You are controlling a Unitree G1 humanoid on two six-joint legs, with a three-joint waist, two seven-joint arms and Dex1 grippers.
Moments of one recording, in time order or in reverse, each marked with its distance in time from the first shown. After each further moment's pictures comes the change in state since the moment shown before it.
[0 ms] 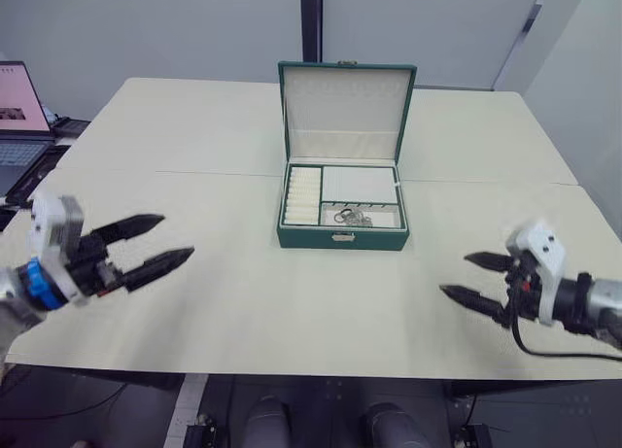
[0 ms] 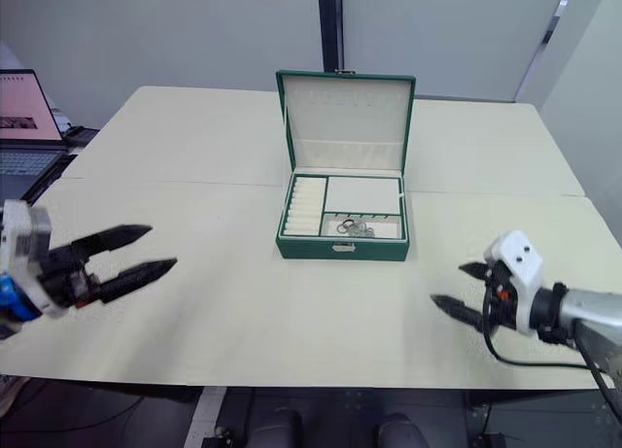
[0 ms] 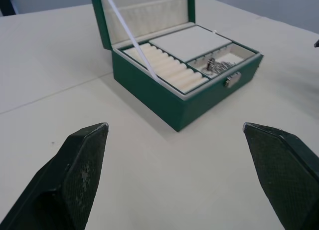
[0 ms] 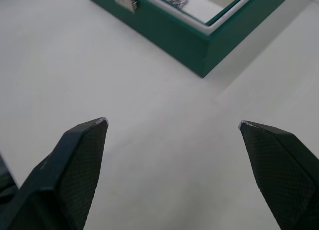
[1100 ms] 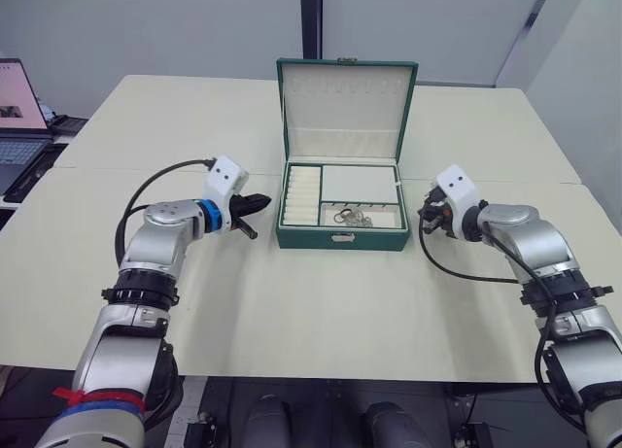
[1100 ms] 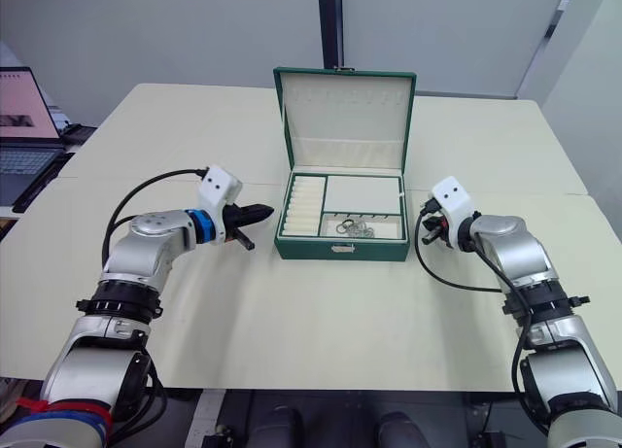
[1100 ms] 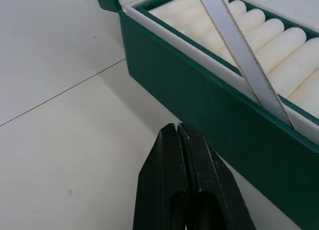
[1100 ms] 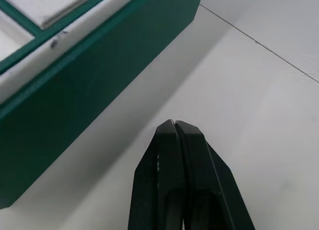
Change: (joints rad) left arm -0.691 -0.372 -0.610 0.842 0.597 -0.345 0.089; right arm -0.619 0.300 0.482 0.892 -0.516 -0.369 -0.055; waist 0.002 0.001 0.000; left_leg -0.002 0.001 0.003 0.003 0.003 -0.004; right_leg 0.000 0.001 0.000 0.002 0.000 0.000
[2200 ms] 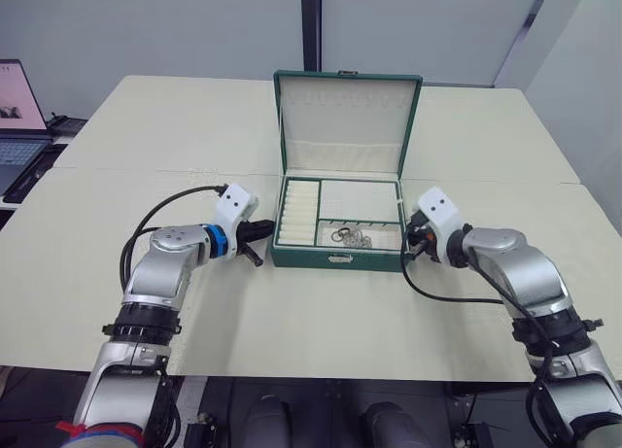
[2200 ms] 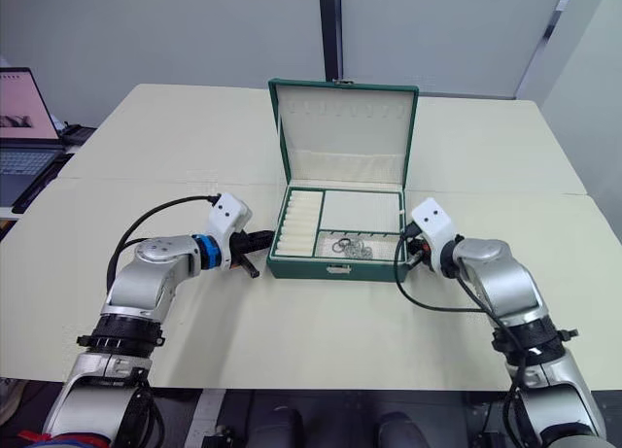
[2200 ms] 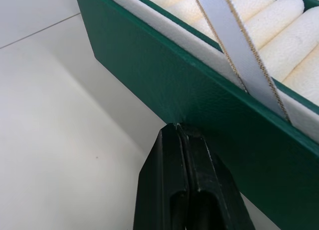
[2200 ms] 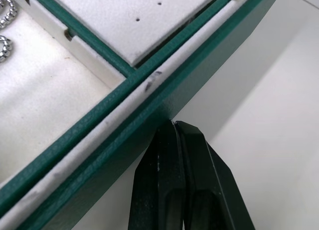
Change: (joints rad) left arm 0.238 -0.003 0.041 -0.379 0.018 0.177 -0.040; right arm 0.205 0.070 -0.039 -0.474 -0.032 0.313 -0.013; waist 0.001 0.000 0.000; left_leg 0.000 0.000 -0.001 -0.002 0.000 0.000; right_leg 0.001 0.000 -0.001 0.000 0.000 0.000
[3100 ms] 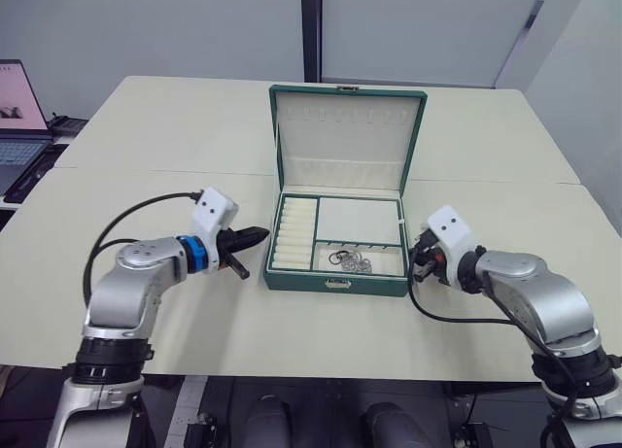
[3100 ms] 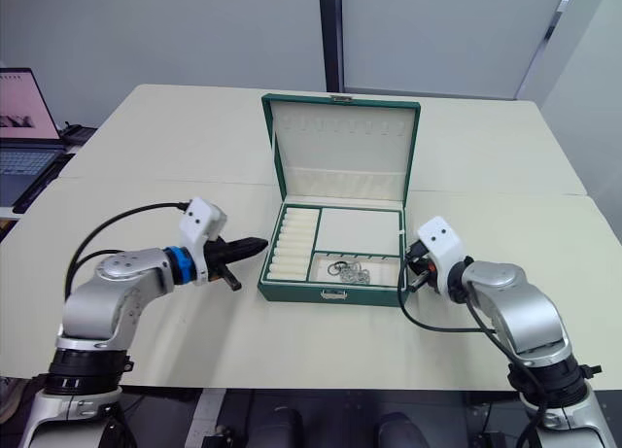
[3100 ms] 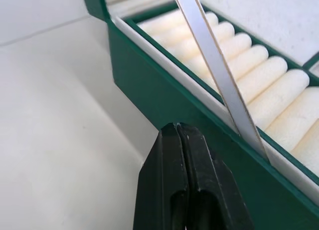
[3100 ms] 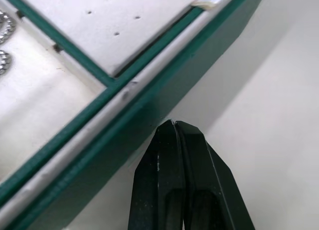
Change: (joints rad) left arm 0.151 0.089 0.151 -0.317 -0.159 0.215 0.023; right arm 0.143 -0.062 -0.078 -0.262 0.080 0.148 -0.056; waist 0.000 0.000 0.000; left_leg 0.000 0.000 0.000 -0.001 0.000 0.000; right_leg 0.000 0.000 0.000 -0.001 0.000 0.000
